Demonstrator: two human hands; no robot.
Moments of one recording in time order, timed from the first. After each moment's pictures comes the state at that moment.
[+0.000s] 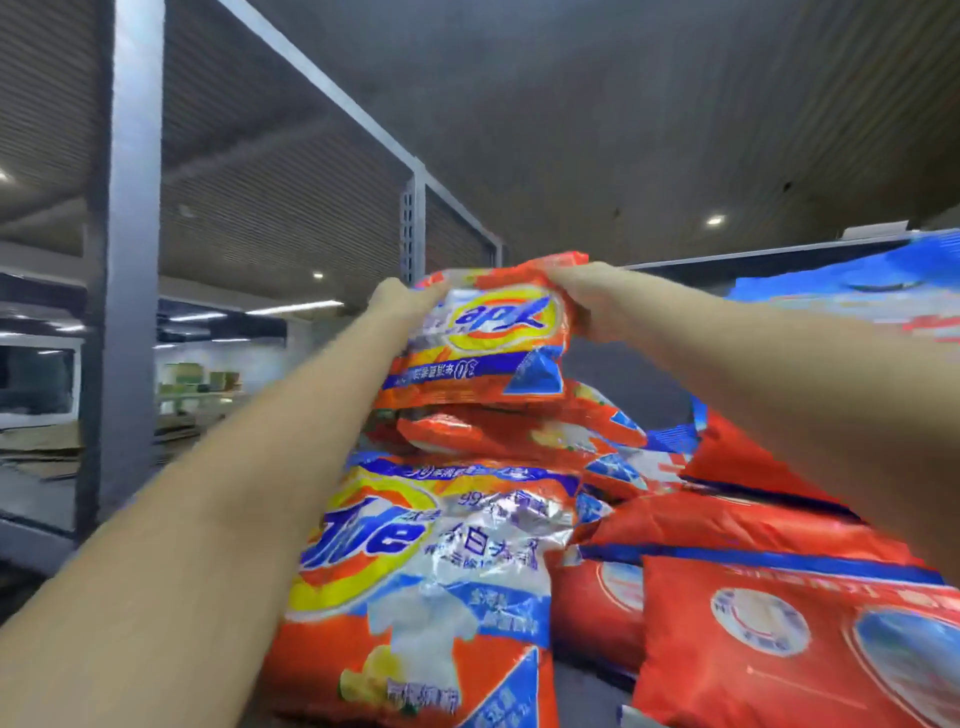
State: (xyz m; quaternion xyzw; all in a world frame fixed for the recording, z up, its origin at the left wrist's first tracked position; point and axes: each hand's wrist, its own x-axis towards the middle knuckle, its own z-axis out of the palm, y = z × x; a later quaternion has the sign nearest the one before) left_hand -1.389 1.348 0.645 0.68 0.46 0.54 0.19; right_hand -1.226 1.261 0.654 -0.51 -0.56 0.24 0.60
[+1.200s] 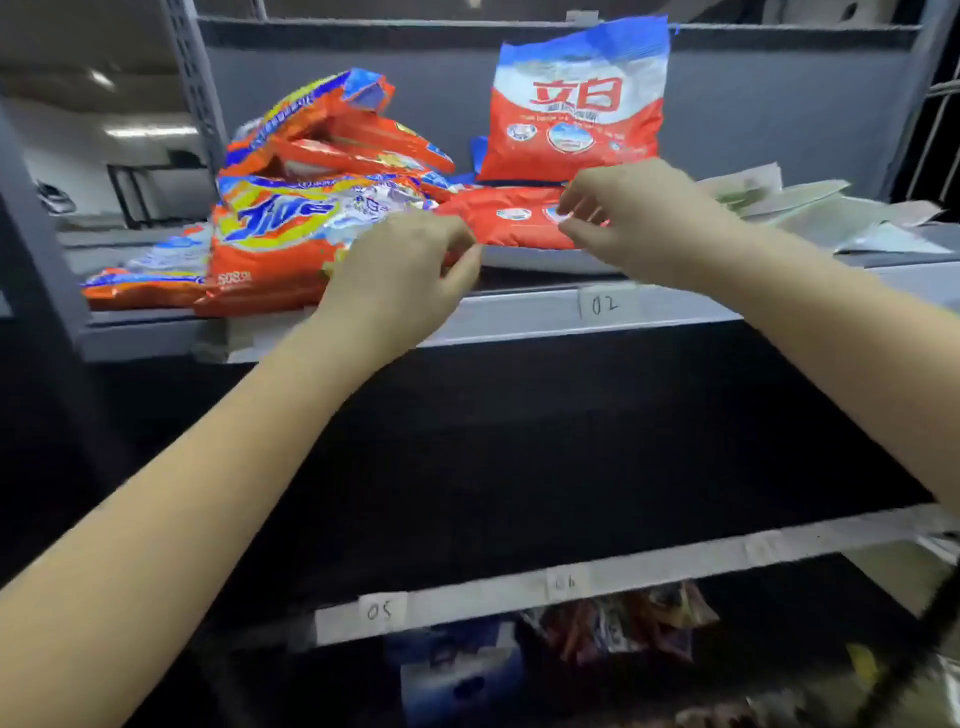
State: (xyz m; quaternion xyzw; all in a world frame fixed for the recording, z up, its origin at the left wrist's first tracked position) left_hand -1.472 1.101 0.445 0.90 0.07 0.43 -0.02; right_hand -1.338 0.944 0.482 -0.79 -0.51 -0.28 0.18
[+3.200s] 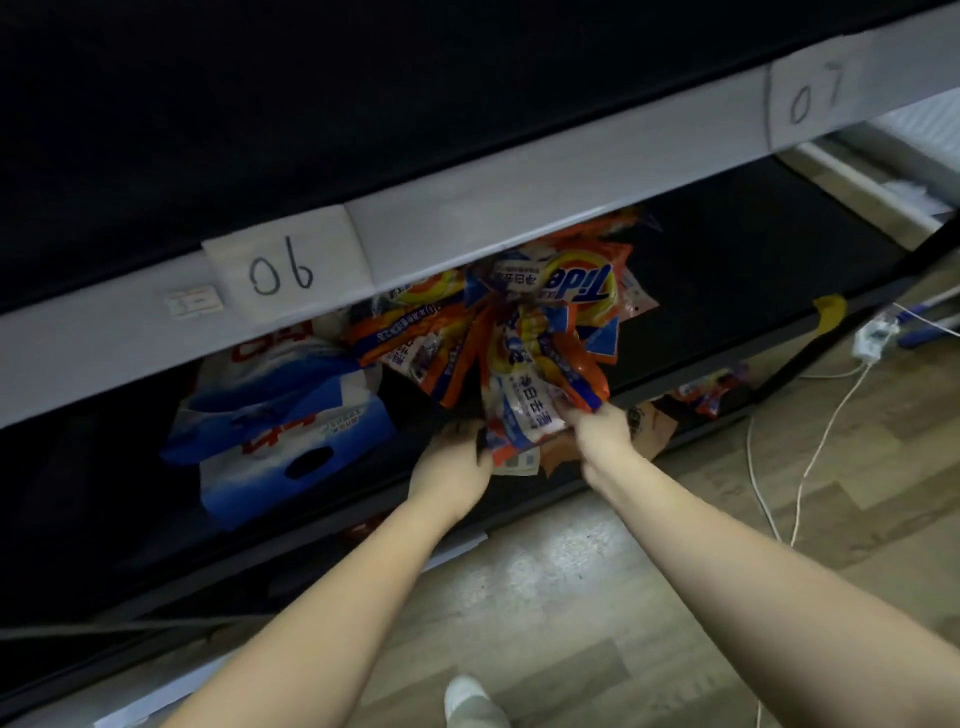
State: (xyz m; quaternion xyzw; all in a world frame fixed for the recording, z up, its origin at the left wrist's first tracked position) left_hand -1.302 1.003 -0.189 0.94 0.22 -0.11 0.24; right_hand -1.206 0.876 -0.200 -0.65 0.19 0.26 0.69
